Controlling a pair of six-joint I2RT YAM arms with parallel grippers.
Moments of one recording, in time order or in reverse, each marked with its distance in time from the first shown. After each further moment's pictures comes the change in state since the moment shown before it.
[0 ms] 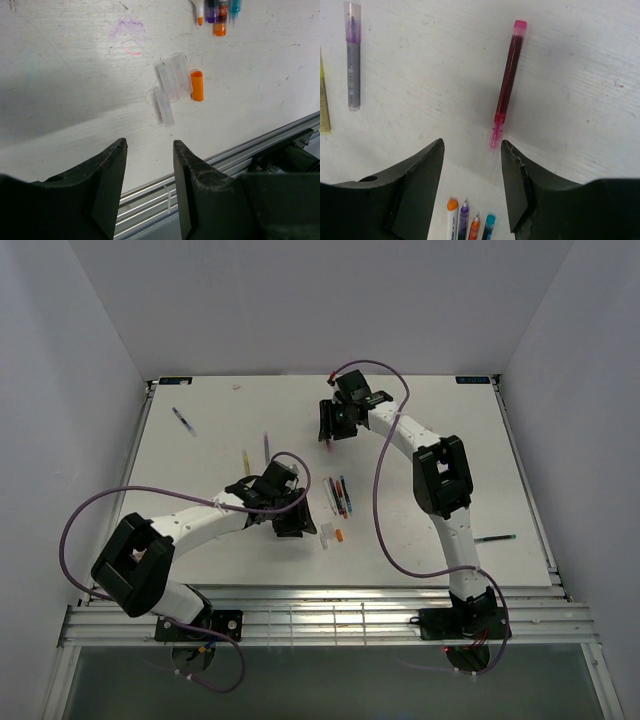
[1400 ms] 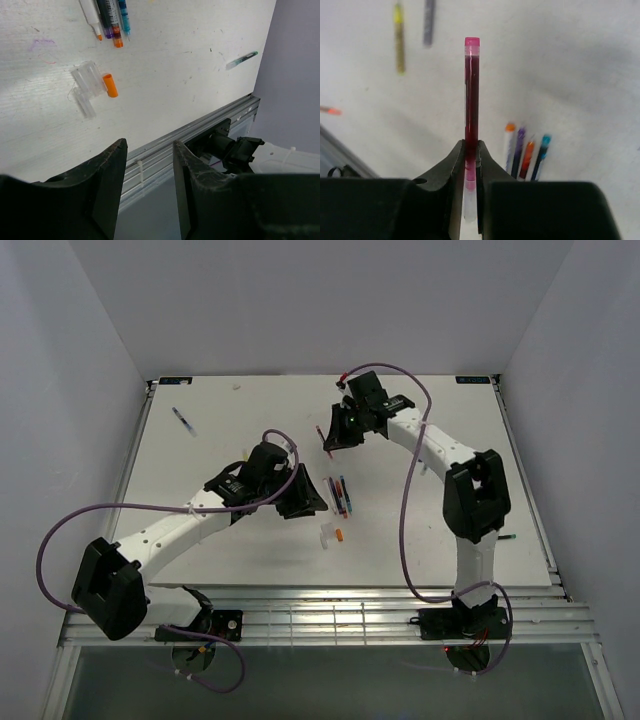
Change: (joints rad) left arm 0.010 -0.165 0.111 -0.024 0.079 -0.105; right arm 0.018 -0.229 -0.202 -0.030 -0.090 0.117
